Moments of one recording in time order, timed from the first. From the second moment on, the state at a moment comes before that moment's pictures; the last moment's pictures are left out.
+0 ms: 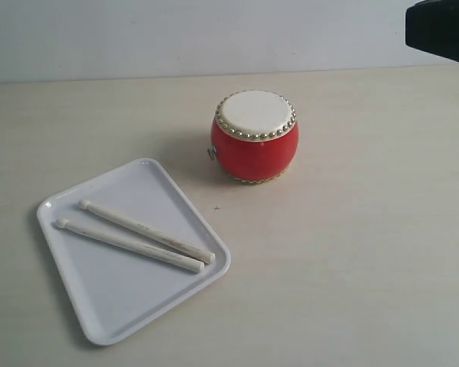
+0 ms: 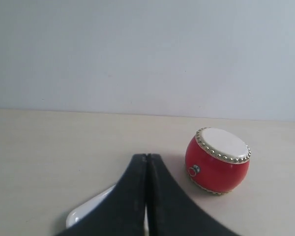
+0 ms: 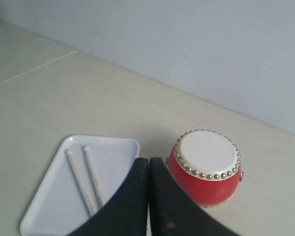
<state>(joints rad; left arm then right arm) -0.14 0.15 -0.35 -0.44 0.44 0.23 0.73 0.73 -0.78 -0.01 0.48 0.04</state>
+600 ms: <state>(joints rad) 0.07 0.07 -0.09 -0.30 0.23 0.23 0.73 0.73 -0.78 -0.01 0.48 0.04</state>
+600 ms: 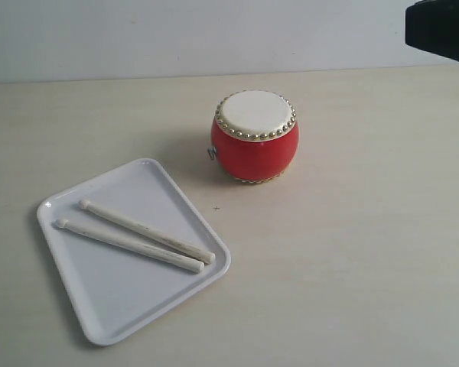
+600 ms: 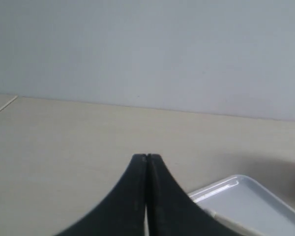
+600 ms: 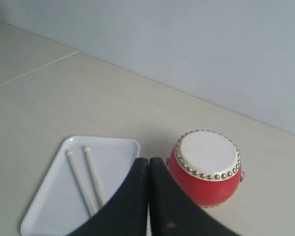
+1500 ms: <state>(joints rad) 0.07 0.01 0.00 -0.09 0.11 0.08 0.73 0.73 -0.78 -0.01 0.48 0.04</state>
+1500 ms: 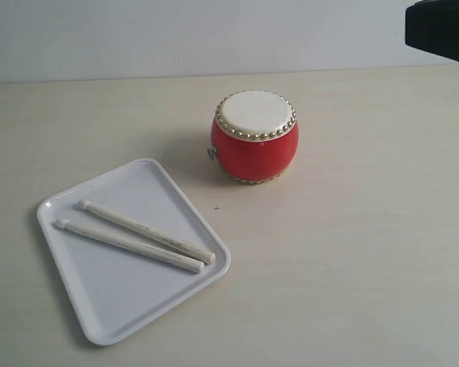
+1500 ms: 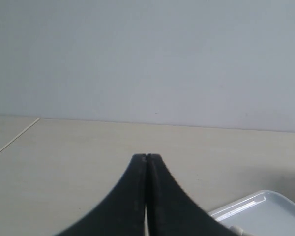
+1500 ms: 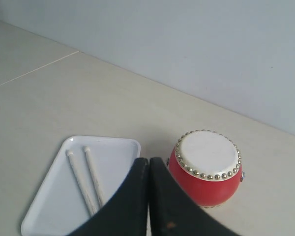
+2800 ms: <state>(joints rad) 0.07 0.01 0.00 -0.09 0.11 0.08 0.28 0.61 -0.40 -0.10 -0.02 0.06</state>
